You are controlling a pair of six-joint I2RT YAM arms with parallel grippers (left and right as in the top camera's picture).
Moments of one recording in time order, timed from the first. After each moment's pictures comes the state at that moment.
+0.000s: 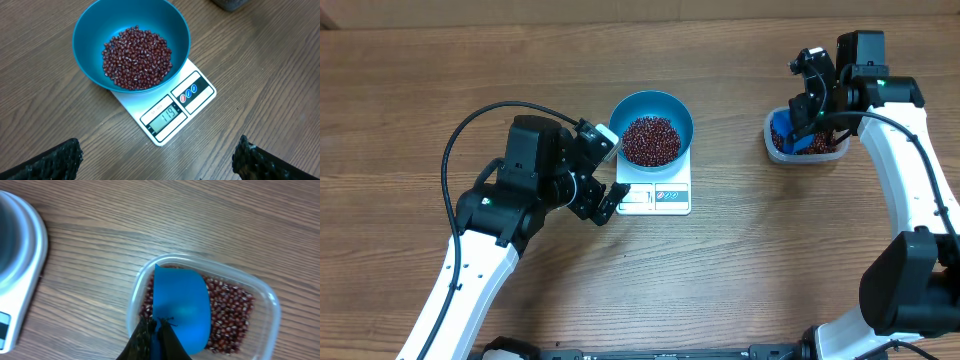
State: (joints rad) left arm -0.30 1.23 1.07 -0.71 0.34 0.29; right arm -0.05 1.76 1.51 -0.88 -0.18 -0.32
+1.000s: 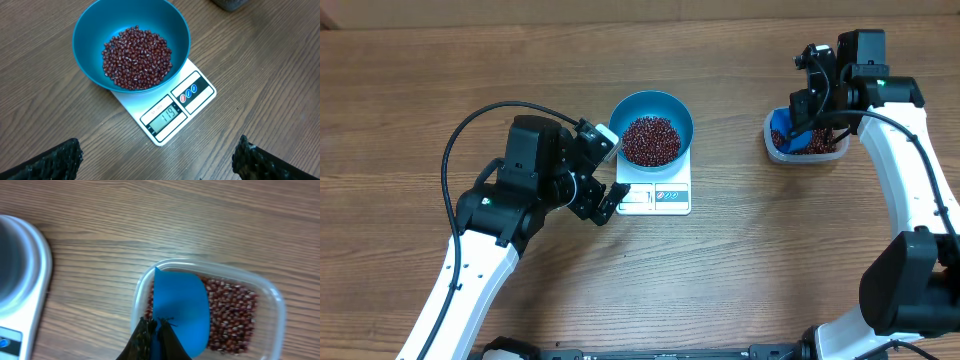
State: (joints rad) left arm -0.30 1.23 1.07 -0.71 0.34 0.29; right arm -0.05 1.76 1.51 -0.86 -0.16 -0.23
